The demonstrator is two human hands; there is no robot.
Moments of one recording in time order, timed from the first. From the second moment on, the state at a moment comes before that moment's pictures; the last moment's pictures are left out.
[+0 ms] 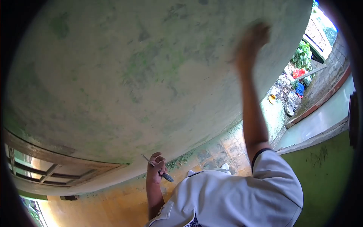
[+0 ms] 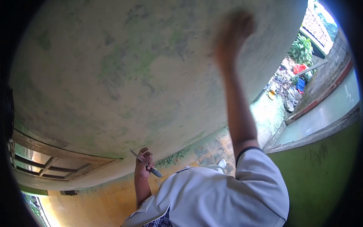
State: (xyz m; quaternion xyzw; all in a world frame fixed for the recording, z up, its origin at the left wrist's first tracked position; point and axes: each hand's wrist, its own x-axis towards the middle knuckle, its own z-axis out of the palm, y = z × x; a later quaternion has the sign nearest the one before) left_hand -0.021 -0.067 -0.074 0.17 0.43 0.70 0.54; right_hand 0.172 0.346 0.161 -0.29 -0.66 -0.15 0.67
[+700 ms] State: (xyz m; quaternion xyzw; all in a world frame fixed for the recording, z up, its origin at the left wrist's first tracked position) left_hand 0.043 0.026 -0.066 0.17 0.42 0.67 0.58; right_hand 0.272 0.443 0.160 -0.33 -0.66 -0.12 0.66
